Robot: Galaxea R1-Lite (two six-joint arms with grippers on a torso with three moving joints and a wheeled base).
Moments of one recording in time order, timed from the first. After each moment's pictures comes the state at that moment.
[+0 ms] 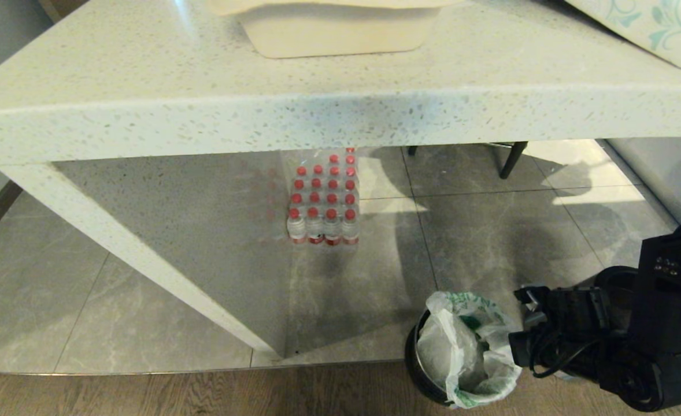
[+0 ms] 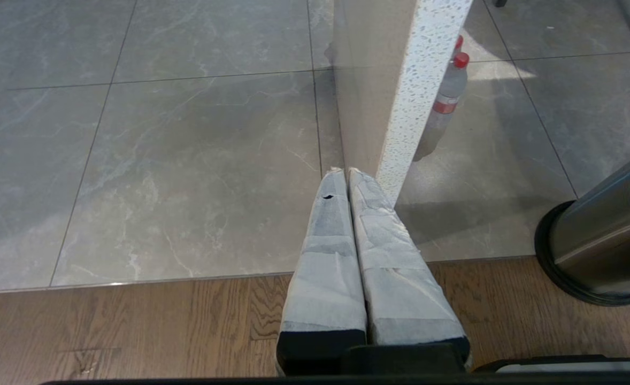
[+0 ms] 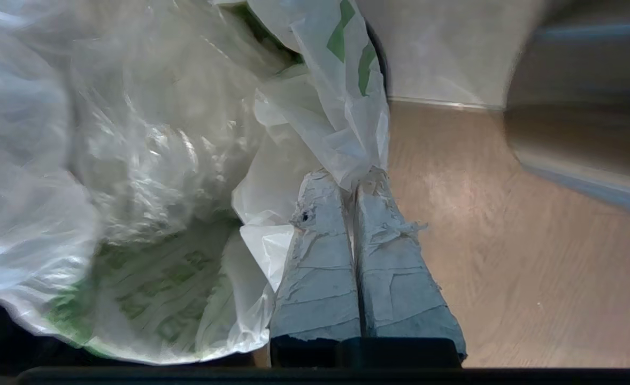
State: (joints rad) left arm 0.00 0.00 0.00 0.00 0.00 -0.01; right arm 0.10 2.24 -0.37 -1.15 -0.02 -0.07
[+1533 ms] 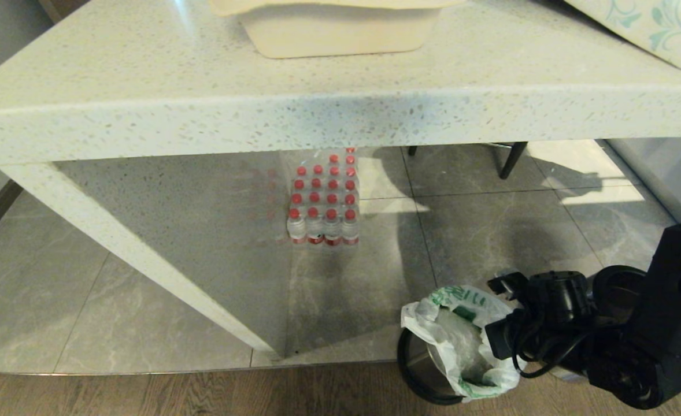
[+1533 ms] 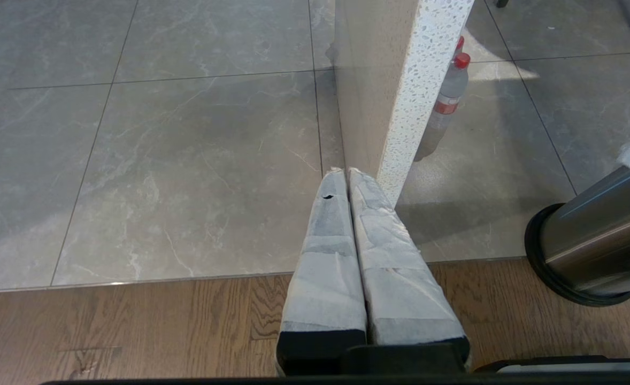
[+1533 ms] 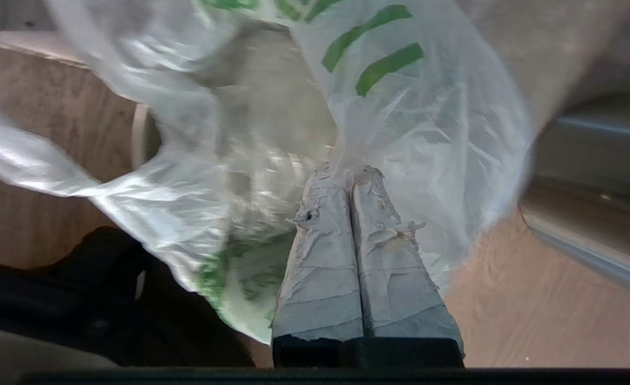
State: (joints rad) left arm 0.00 0.00 0.00 0.00 0.00 -0.01; right arm 0.27 2.11 -0.43 -1.01 -0.06 -0.10
